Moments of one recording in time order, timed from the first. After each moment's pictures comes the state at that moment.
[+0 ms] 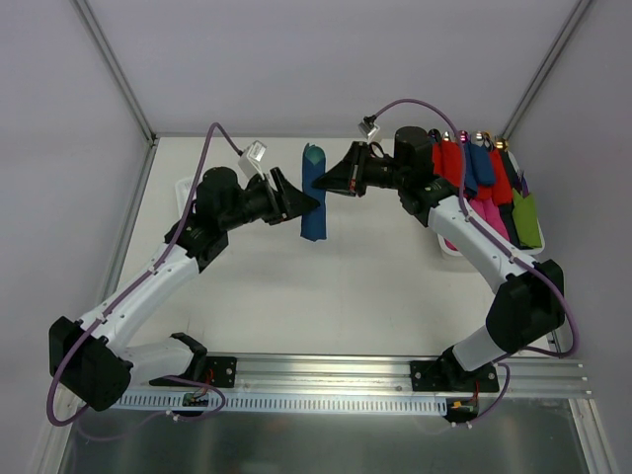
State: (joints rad) left arm -0.52 1.15 0.99 -0.05 0.41 -0.86; right arm 0.49 1.54 1.33 -0.01 -0.79 0.98
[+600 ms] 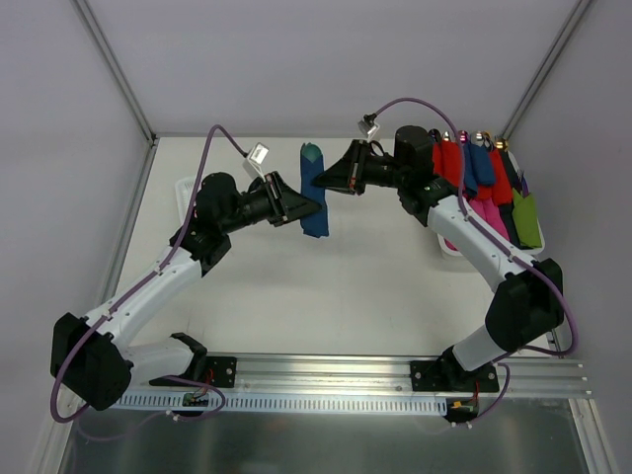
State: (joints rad) left arm -0.52 1.16 0.92 0.15 0.52 -0.94; right arm 0.50 1.55 1.33 0.03 -0.80 1.00
